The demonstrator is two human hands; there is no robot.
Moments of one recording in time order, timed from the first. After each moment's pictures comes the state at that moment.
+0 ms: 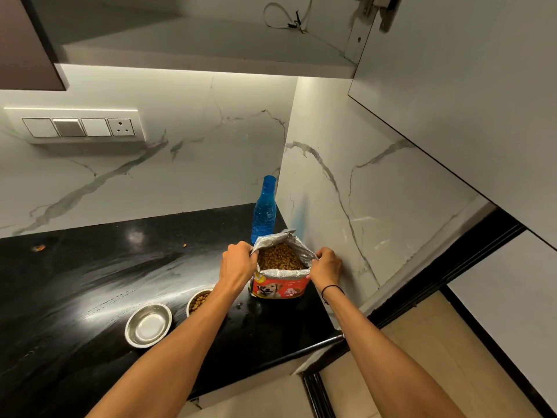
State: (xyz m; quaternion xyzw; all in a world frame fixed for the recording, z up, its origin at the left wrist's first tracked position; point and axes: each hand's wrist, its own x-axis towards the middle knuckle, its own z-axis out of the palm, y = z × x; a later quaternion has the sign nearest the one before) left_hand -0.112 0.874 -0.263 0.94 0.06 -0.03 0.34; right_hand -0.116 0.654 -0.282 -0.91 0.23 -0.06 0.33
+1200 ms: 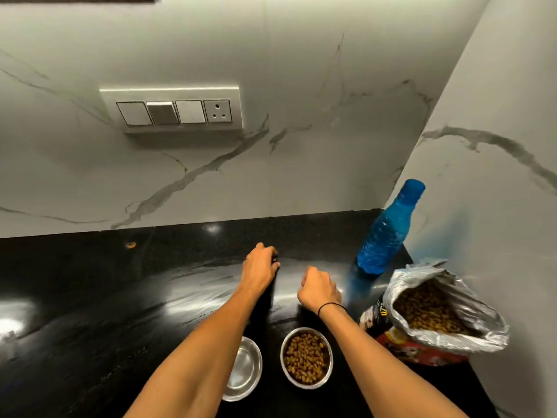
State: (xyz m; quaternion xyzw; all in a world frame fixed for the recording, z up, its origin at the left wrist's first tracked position) left_hand 0.028 1.085 -0.436 0.97 0.07 -0.01 0.22; right_hand -0.014 0.918 -0.384 -0.96 0.03 0.19 0.22
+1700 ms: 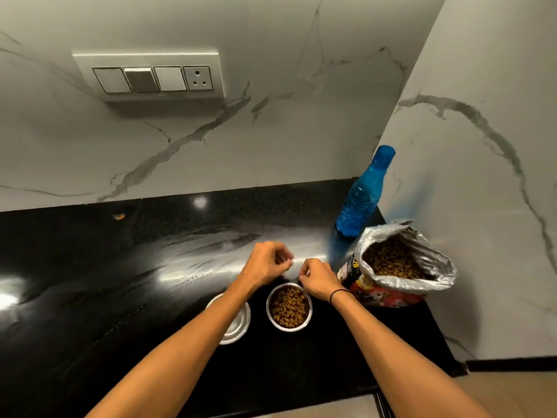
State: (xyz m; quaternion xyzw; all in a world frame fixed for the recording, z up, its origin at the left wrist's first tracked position) left_hand -0.057 1.041 -0.407 0.91 -0.06 -0.07 0.42; right_hand -0.064 0.857 -0.401 -0.93 0.01 0.26 0.28
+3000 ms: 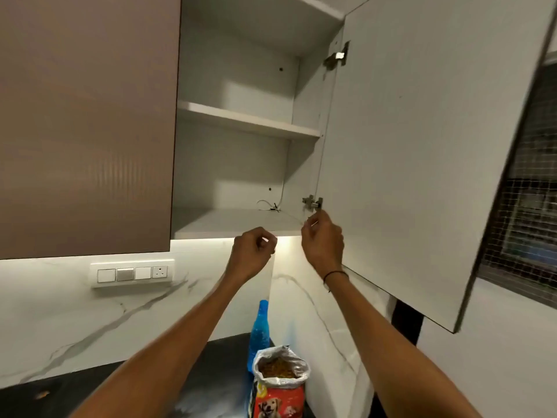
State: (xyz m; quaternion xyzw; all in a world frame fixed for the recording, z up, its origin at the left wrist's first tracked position) left_hand -0.201 0.919 0.086 0.78 -0.20 0.24 0.55; right_hand -0.232 0.745 0.125 -0.83 0.00 -0.45 0.34
